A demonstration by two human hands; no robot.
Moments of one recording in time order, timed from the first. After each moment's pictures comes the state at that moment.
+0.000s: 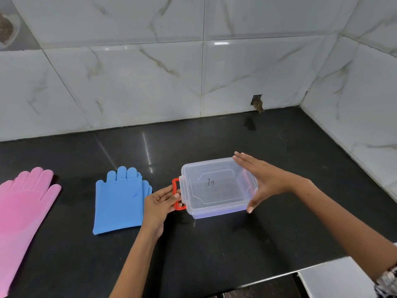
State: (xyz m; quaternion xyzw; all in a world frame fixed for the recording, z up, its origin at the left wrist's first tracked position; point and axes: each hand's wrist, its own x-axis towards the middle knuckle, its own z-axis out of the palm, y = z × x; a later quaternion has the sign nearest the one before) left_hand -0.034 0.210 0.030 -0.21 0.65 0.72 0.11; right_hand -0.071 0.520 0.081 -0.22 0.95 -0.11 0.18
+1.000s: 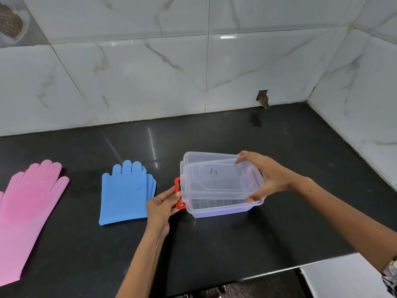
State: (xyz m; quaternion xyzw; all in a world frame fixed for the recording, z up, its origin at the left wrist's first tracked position) left_hand -0.023 0.214 0.015 -0.30 0.59 0.74 0.09; right_hand -0.065 0.515 0.081 -0.22 0.94 -0.24 0.11
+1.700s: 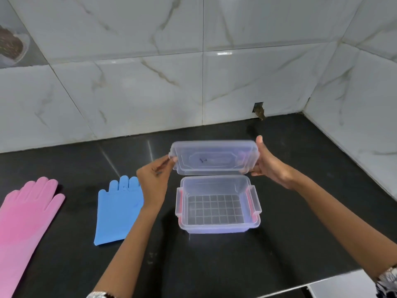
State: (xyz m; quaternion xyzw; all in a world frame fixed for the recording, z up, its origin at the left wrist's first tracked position) left_hand -0.094 0.212 0.071 -0.02 0.81 0.56 -0.20; right_hand -0.094 0.517 0.109 -0.01 0.80 -0.56 0.21
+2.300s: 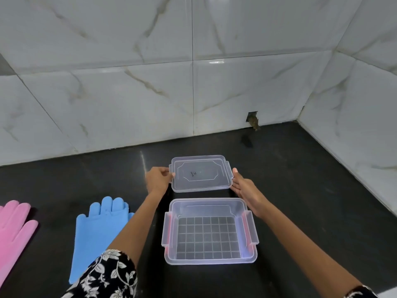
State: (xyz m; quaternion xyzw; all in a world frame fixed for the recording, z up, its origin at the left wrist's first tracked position) left_hand -0.212 0.239 0.009 -0.11 0.88 0.47 -0.01; right_hand -0.125 0.485 0.041 0.19 0.72 -0.65 0.16
